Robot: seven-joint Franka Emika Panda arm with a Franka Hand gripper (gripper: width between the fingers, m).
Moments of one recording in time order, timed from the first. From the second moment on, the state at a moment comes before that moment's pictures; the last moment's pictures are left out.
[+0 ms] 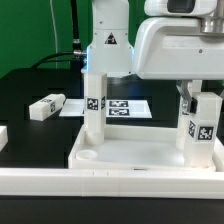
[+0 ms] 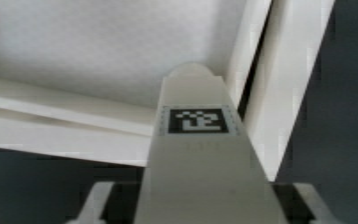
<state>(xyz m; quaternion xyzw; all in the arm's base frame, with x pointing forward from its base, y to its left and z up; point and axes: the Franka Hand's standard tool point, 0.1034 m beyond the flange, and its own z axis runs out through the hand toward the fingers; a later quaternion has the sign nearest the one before) 0.636 0.095 0.107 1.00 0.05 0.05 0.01</state>
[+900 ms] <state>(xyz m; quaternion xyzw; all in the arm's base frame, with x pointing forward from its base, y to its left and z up) 0.633 0.069 0.107 0.95 -0.31 0.04 0.01</state>
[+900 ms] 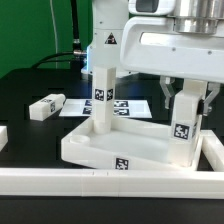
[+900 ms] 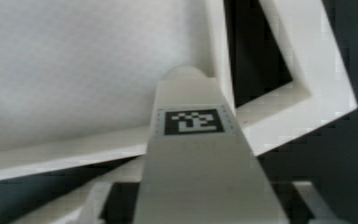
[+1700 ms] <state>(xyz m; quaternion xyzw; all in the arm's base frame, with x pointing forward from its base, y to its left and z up) 0.619 0.060 0.135 0.95 -0.31 0.04 0.00</state>
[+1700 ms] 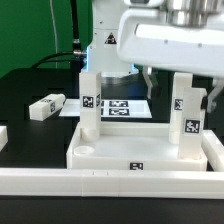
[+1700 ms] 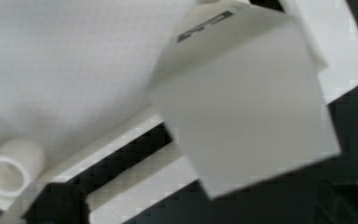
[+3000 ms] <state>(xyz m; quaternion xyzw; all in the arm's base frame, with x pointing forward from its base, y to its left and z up) 0.532 -0.087 0.118 0.97 -0.22 0.05 0.02</state>
